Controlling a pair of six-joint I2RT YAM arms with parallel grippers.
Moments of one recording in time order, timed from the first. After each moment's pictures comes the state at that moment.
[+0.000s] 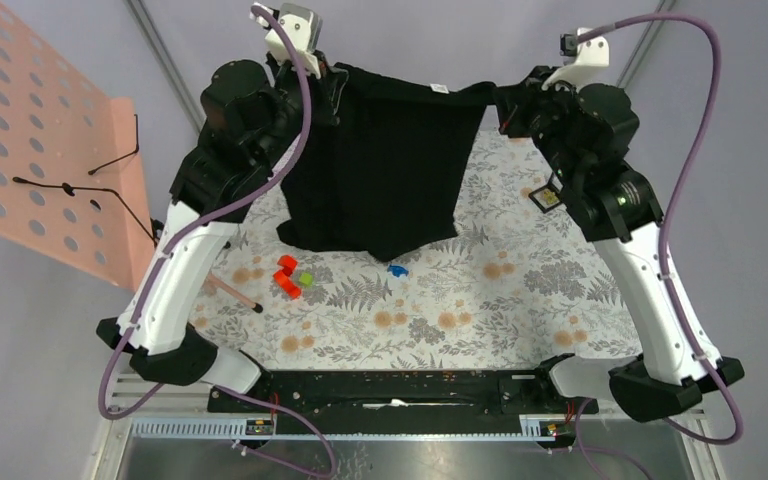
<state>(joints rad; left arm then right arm) -0.61 1.47 2.09 -0.55 -0.16 -0.04 0.43 1.30 1.77 -0.46 0.14 0.28</state>
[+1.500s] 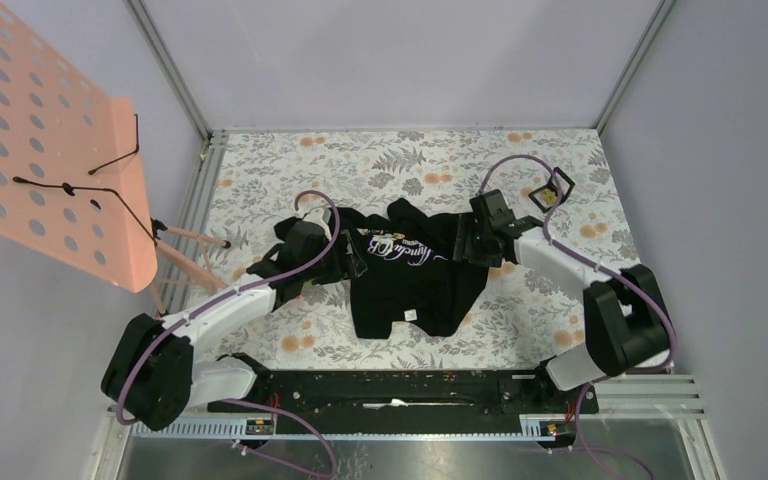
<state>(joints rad) -0.54 1.18 0.61 -0.15 0.05 -0.66 0.42 1.46 0.90 -0.47 0.04 0.55</state>
